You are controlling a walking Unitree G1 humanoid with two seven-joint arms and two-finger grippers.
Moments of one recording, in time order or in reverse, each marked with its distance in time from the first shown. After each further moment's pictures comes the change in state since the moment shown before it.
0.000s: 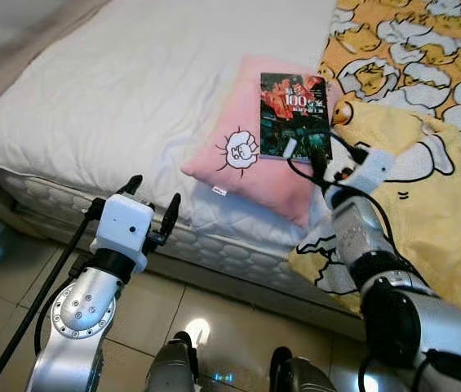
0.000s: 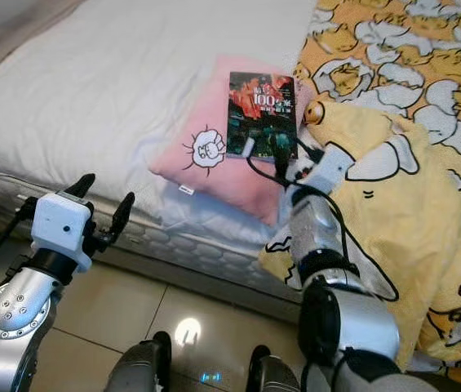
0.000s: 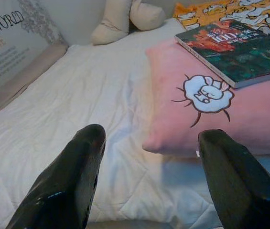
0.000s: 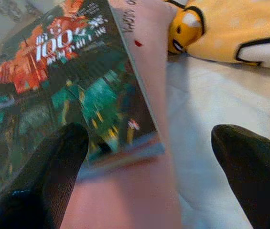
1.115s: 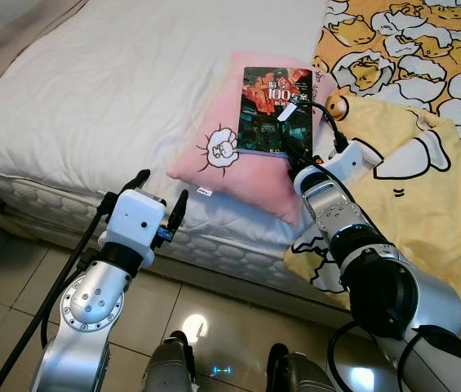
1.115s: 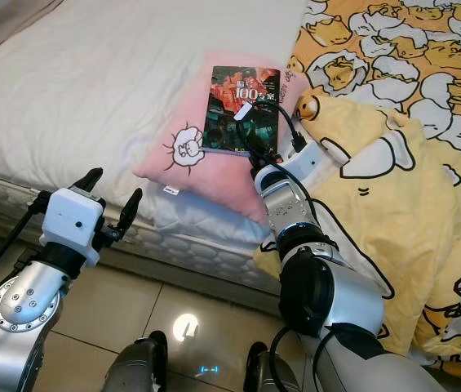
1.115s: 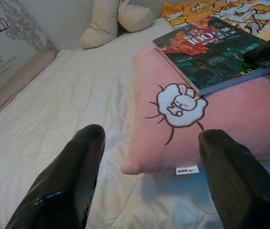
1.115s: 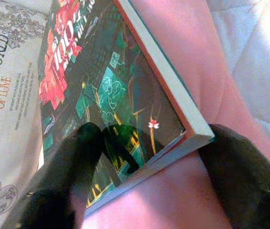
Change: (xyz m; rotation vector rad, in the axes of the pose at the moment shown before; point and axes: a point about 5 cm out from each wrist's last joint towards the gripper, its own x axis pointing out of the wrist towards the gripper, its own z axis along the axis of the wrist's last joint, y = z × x) left arm 0.008 -0.005 0.004 0.044 -0.013 -0.015; right arm 0.010 0.048 -0.012 0.471 0.165 0.078
